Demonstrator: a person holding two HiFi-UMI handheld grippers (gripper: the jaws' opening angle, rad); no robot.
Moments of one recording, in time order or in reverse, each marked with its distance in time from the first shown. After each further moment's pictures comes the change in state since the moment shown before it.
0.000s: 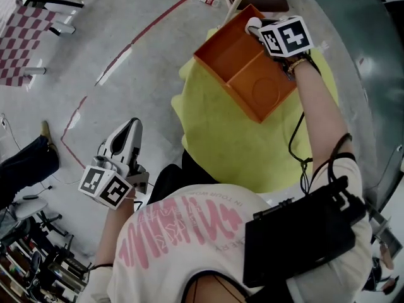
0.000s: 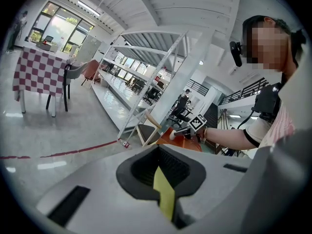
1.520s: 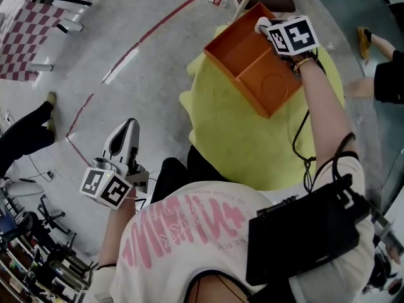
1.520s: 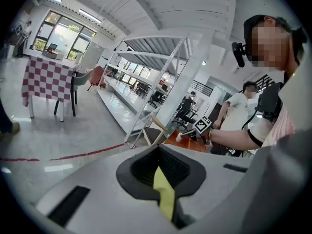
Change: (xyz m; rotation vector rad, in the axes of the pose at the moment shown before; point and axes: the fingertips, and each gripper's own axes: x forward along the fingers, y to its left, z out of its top) left arm -0.040 0.017 0.002 0.014 -0.039 0.069; right arm -0.008 0.008 -0.006 -0.008 0.019 -0.044
